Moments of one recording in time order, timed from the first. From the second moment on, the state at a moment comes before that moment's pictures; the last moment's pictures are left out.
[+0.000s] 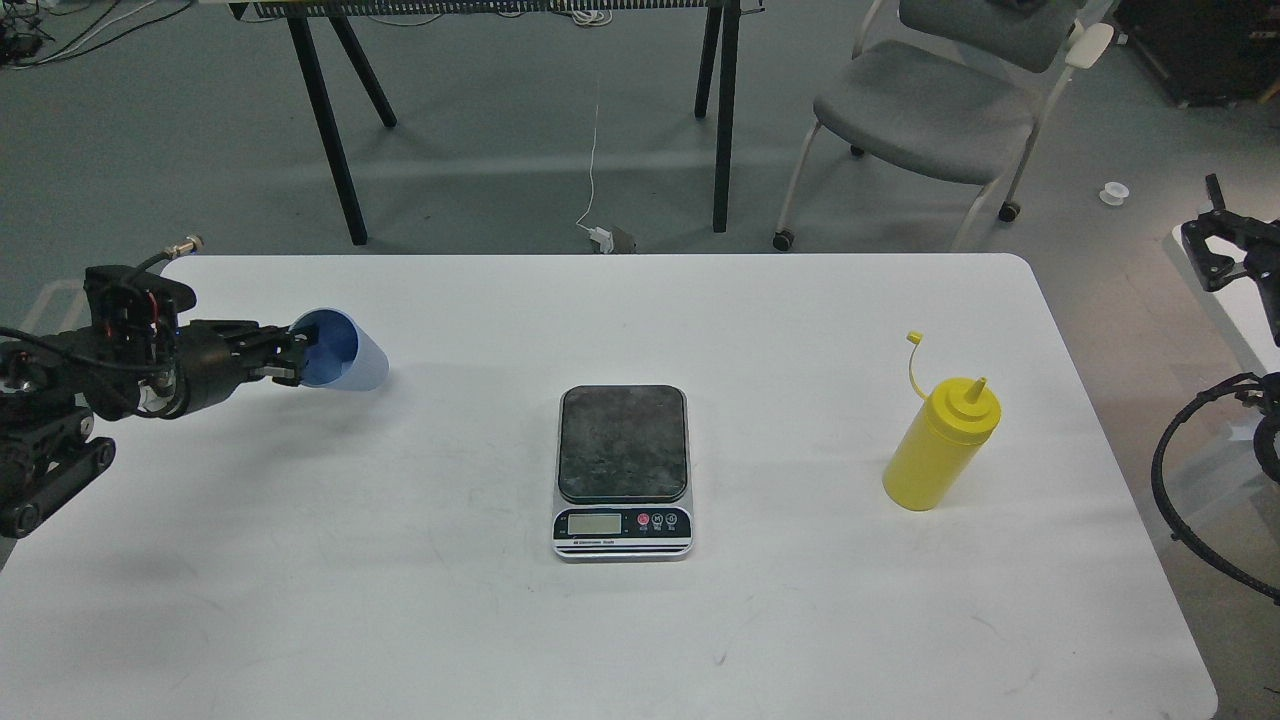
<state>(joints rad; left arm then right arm) -0.83 0.63 -0.27 -0.67 1.78 -0.03 -0.49 0.46 -0.59 1.20 0.75 0.37 0.49 0.14</state>
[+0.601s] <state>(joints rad) -1.14 0.40 -0.22 -1.09 1.90 -0.45 -0.49 0.44 -0.66 1.24 0.76 0.37 0.49 0.14</state>
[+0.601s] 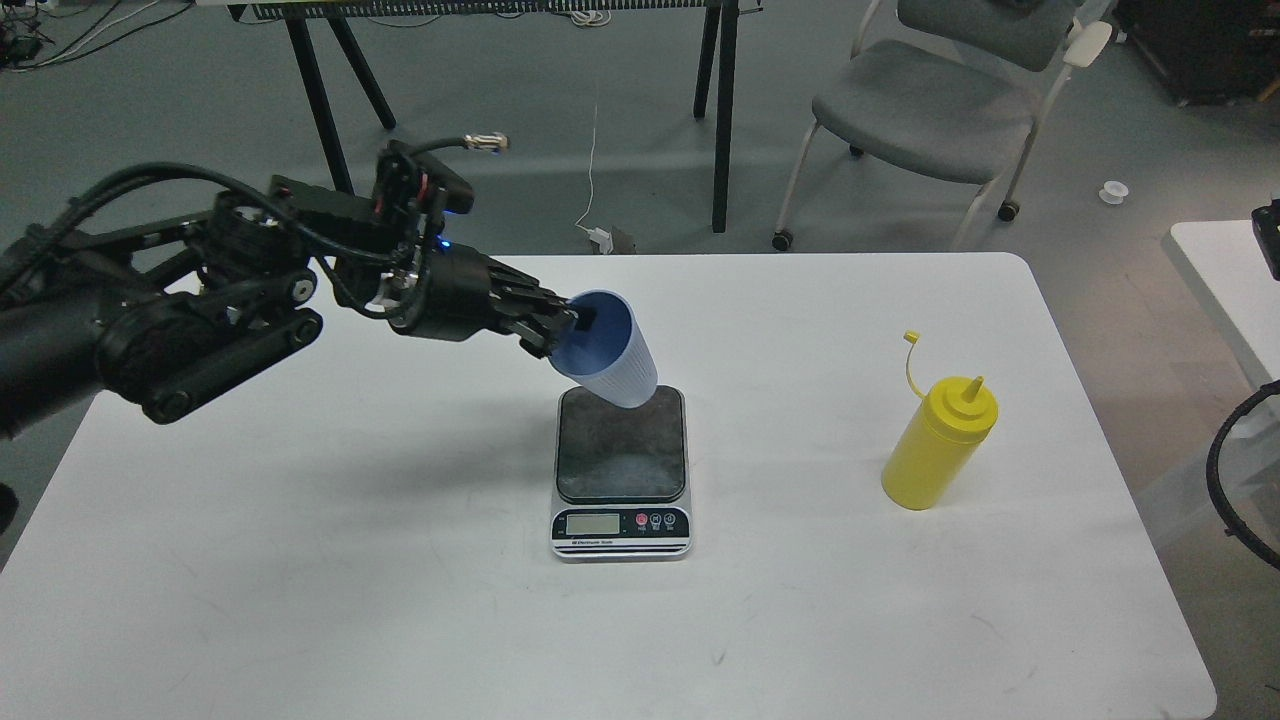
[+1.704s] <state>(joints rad) -1.13 0.30 -0.13 -0.94 1.92 -0.45 -0.49 0.42 -0.69 1.25 0.76 0.37 0.49 0.14</state>
